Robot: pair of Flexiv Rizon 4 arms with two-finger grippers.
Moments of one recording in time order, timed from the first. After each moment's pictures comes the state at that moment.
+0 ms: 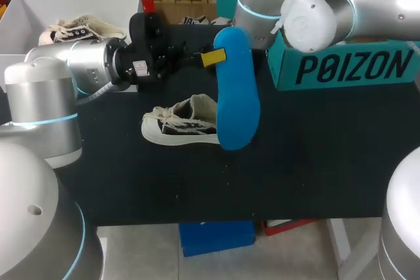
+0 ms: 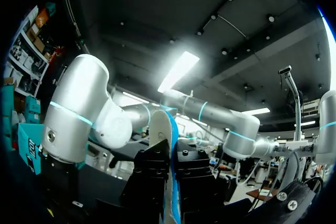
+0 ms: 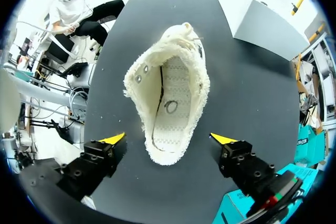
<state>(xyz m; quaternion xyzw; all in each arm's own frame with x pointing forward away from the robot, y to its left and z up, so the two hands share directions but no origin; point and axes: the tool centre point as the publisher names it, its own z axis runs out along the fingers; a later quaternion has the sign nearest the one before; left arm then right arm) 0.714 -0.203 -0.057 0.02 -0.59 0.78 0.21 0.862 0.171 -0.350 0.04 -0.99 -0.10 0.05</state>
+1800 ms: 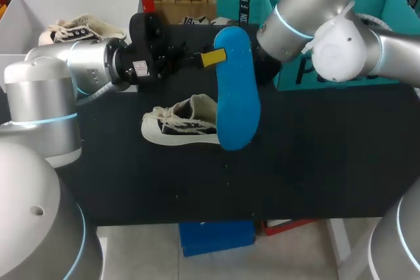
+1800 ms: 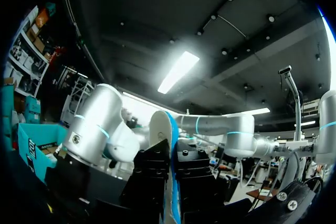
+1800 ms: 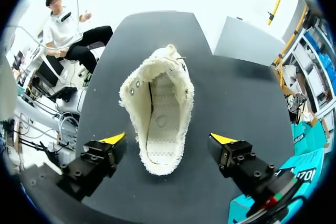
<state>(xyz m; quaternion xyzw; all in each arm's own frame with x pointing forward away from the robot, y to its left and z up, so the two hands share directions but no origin) 0.714 -0.203 -0.057 0.02 -0.59 0.78 0.21 0.866 0.171 -0.348 -0.01 -0.97 -0.24 0.01</state>
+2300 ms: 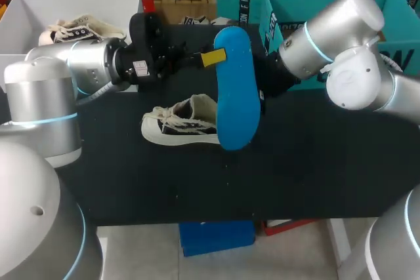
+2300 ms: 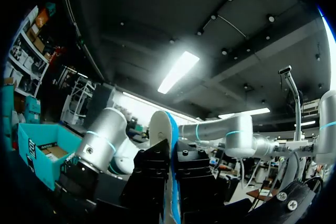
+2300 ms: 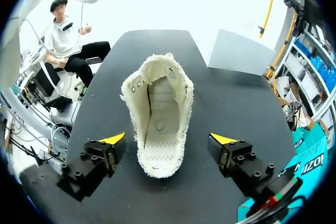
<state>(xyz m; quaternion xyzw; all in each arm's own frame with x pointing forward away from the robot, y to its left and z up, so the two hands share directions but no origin) 0.714 -0.203 -0.057 0.02 -0.59 0.78 0.21 0.863 0.164 -0.361 -0.01 -0.94 -0.34 -0.02</state>
